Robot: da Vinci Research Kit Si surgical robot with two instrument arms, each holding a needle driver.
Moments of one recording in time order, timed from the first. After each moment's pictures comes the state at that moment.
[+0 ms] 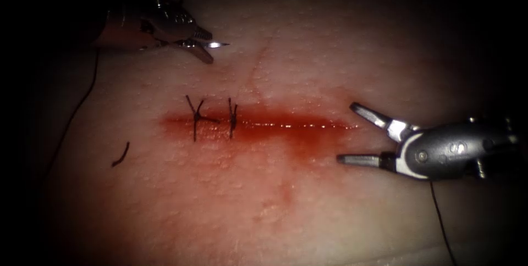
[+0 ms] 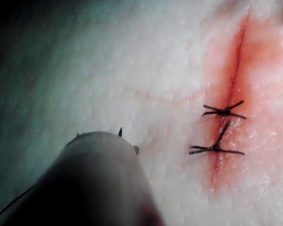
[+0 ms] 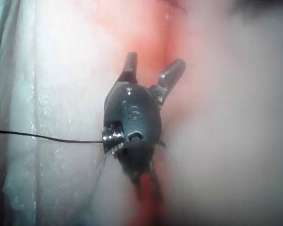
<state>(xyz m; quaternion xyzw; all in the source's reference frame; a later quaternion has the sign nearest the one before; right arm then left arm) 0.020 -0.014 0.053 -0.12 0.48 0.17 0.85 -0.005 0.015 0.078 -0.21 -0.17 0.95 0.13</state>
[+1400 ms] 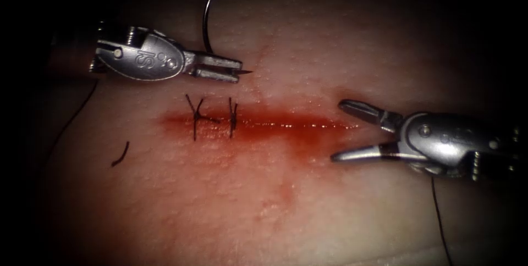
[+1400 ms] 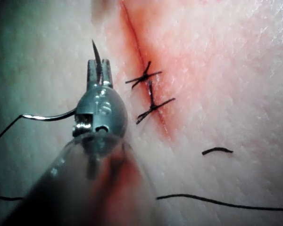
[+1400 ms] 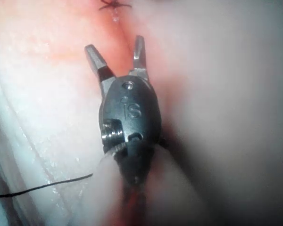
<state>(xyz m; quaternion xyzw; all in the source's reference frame) 0.020 -0.010 0.052 0.06 0.52 0.36 0.77 -0.008 0.010 0.064 -0.58 0.00 0.81 -0.13</state>
